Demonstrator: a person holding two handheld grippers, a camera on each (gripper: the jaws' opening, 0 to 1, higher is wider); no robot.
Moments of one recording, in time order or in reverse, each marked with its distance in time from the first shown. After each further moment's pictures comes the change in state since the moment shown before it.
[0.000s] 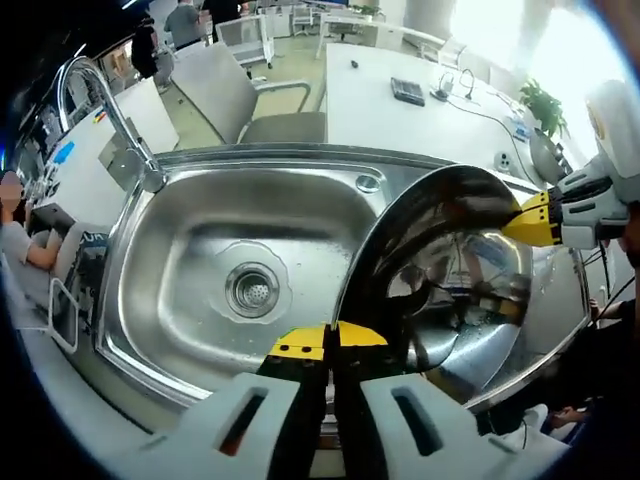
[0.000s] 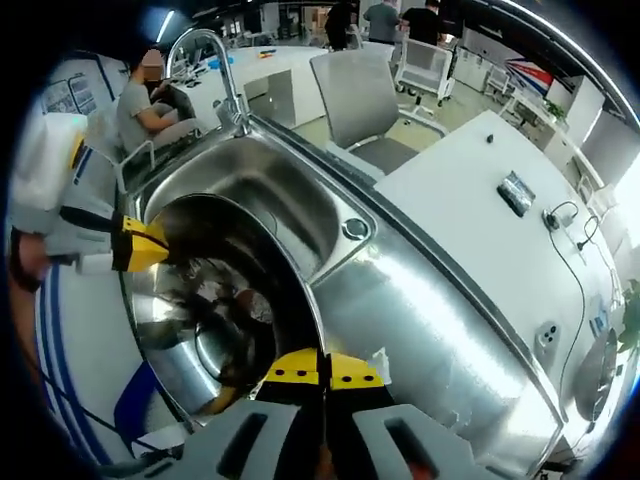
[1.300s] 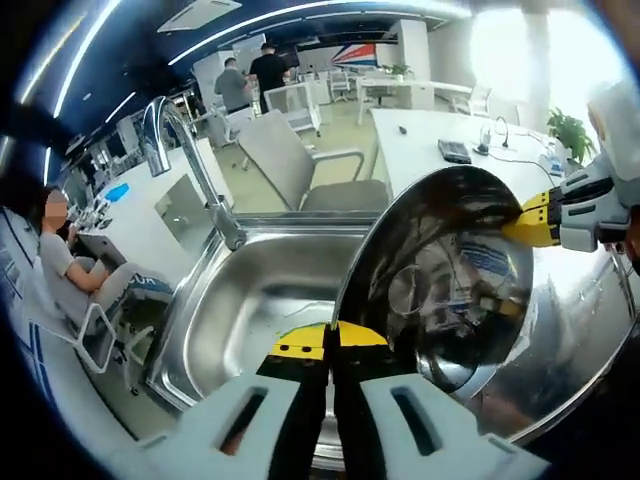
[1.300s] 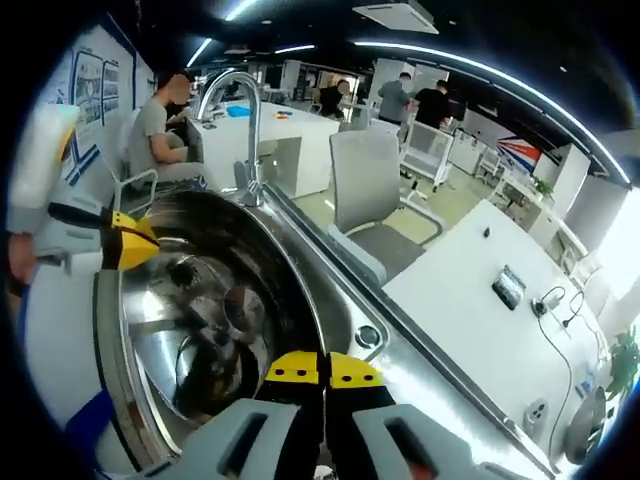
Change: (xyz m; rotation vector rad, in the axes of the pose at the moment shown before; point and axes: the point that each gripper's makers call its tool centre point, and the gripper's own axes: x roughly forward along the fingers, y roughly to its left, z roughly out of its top) left arm -0.035 0.077 0.030 0.024 -0.336 0.240; right arm 0.005 0.034 0.086 -0.131 -0.354 -0.107
